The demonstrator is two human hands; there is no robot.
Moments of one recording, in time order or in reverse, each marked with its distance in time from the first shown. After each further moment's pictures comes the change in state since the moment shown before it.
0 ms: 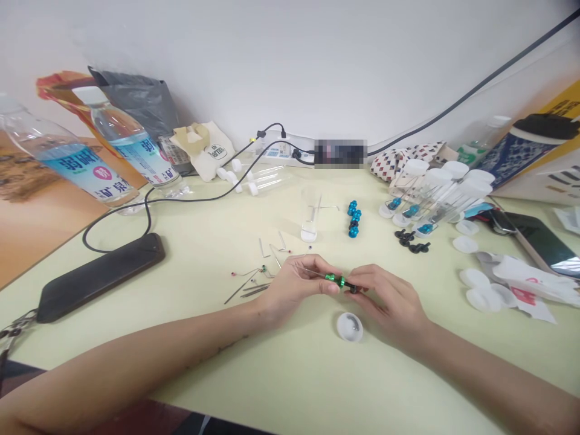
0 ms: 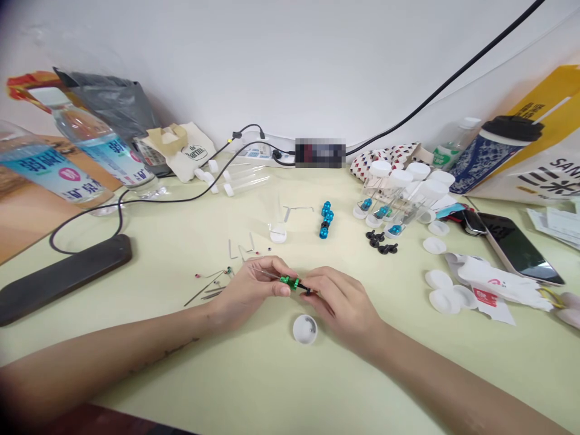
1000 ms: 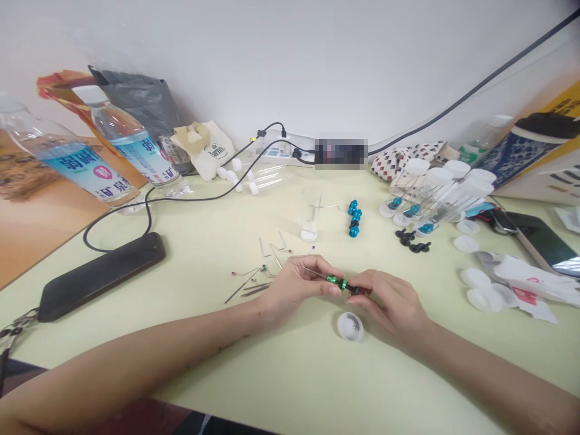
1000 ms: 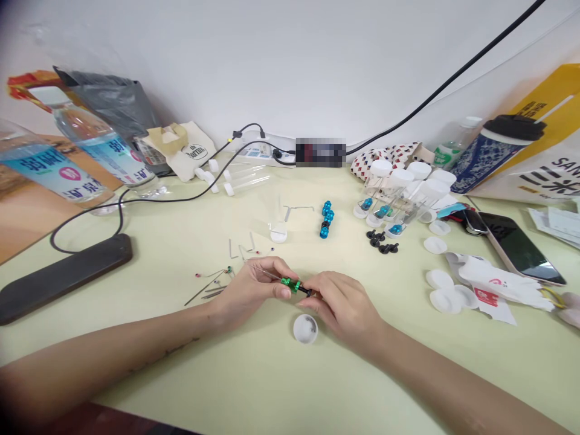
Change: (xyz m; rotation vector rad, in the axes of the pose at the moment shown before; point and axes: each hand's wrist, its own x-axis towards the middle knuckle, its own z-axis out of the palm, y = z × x) left_hand -0.001 0.001 0.001 0.014 0.006 -0.047; right_hand -0.001 -0.001 -0.003 -0.055 -0.036 -0.002
